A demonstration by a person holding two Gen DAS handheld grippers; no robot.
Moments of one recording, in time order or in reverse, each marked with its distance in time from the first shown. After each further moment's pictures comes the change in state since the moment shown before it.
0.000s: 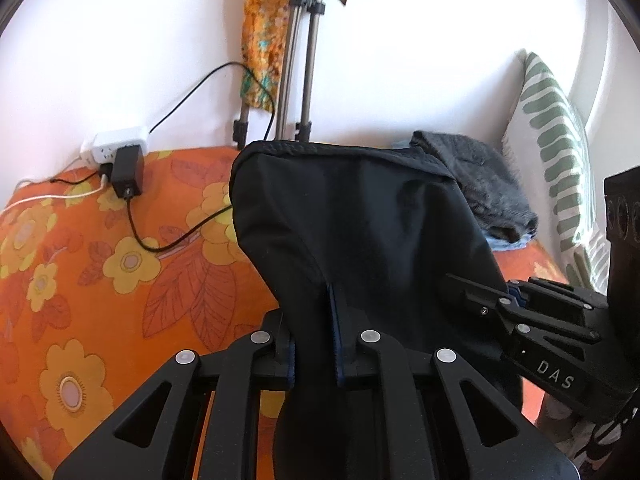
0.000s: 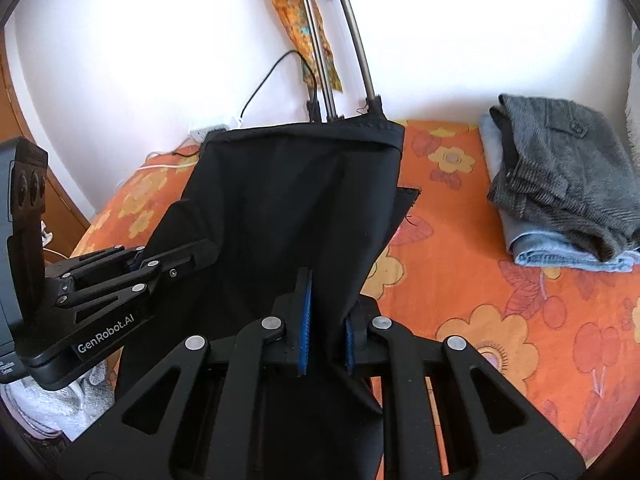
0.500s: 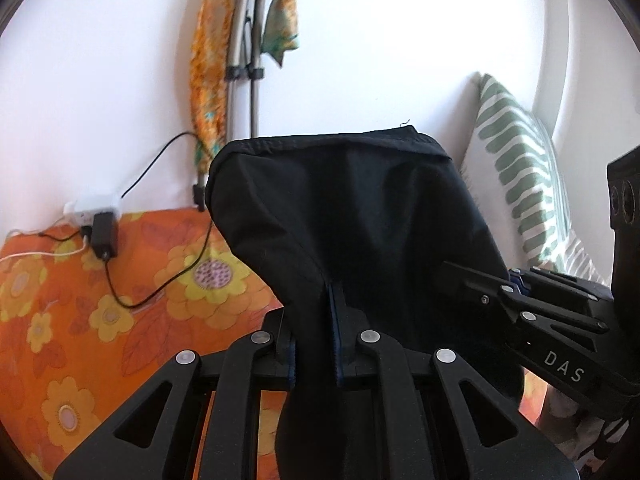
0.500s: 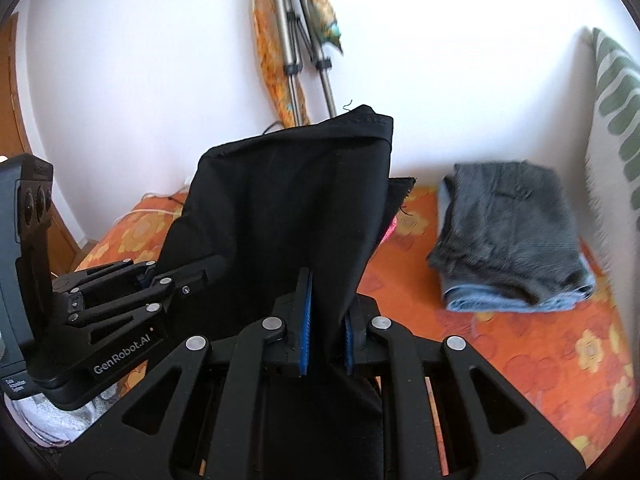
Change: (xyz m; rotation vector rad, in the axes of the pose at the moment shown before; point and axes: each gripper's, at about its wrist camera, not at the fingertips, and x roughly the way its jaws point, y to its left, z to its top) left arm -0.030 -0.053 0.025 0.066 -0.140 -0.065; right arm -0.080 -0.012 0.021 -0.027 -0.170 -0.069
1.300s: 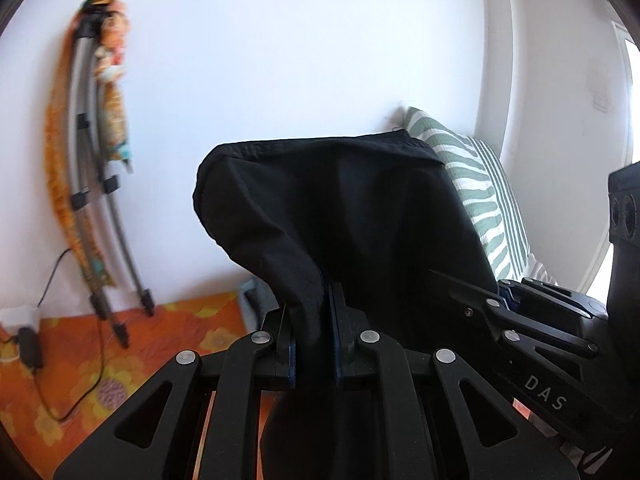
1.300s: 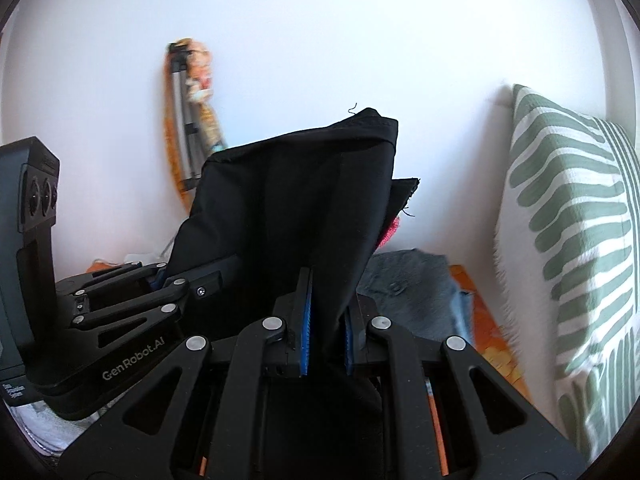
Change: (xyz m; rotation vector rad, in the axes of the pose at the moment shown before) left arm 0.055 -0.131 0.109 0.123 -0.126 -0.155; right arm -0.068 -0.121 0.081 0.024 -0.191 -0.179
